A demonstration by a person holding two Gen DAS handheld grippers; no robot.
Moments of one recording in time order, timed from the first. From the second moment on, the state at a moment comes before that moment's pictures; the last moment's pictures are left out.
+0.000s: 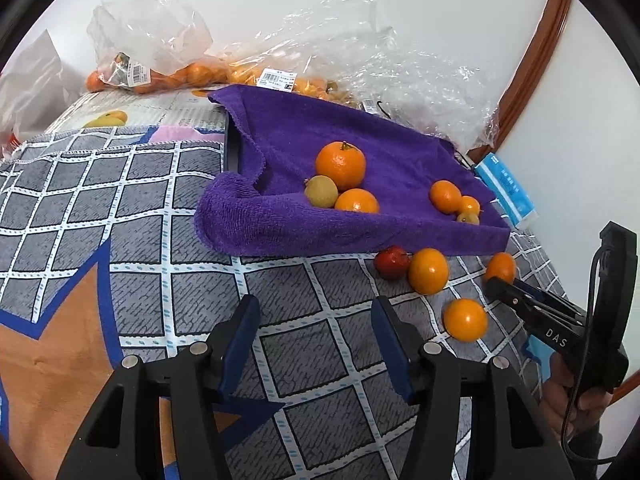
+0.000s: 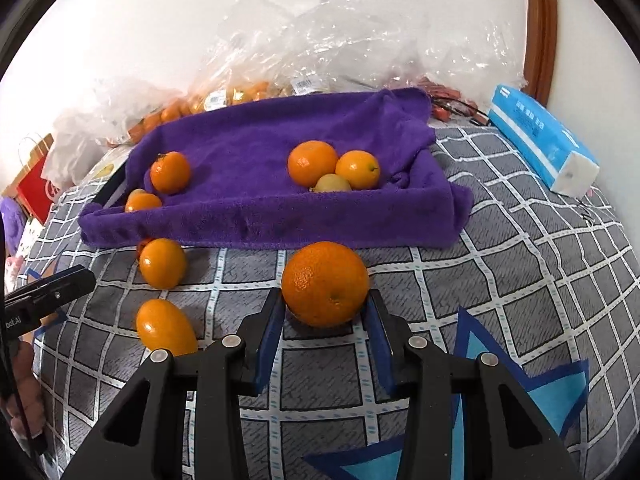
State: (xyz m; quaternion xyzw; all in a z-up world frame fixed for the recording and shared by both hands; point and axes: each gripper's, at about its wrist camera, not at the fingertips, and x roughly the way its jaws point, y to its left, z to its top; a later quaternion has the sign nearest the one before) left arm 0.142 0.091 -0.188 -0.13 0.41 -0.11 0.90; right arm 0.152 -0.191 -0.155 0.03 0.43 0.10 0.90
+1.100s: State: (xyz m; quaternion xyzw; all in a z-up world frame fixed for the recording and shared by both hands) left arm 0.180 0.004 -0.186 -0.03 0.43 -0.11 0.90; right arm 0.131 -0.217 -0.147 0.05 0.40 0.10 0.91
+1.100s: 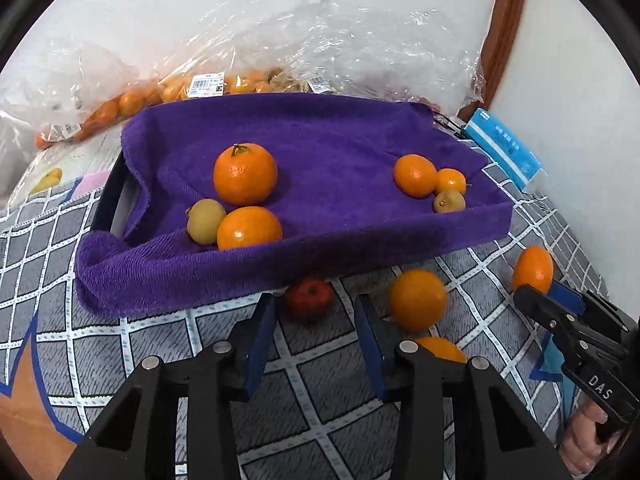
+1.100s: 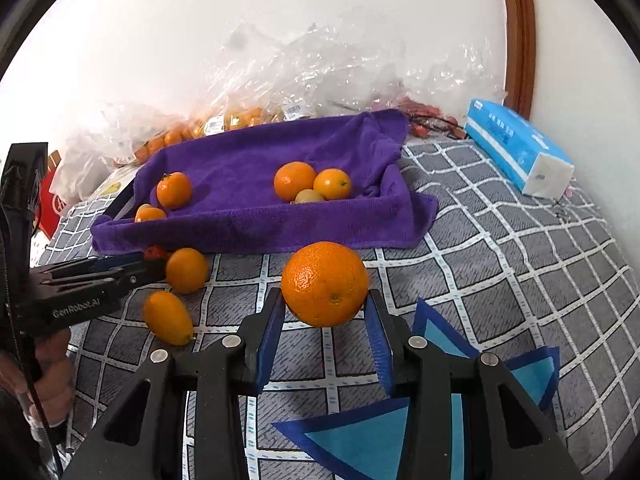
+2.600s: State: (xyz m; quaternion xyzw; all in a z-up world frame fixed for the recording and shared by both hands) left arm 0.142 0.027 -0.158 -0.12 0.33 -0.15 0.93; right arm 0.120 -0.232 -0.140 0.08 0.40 0.06 0.91
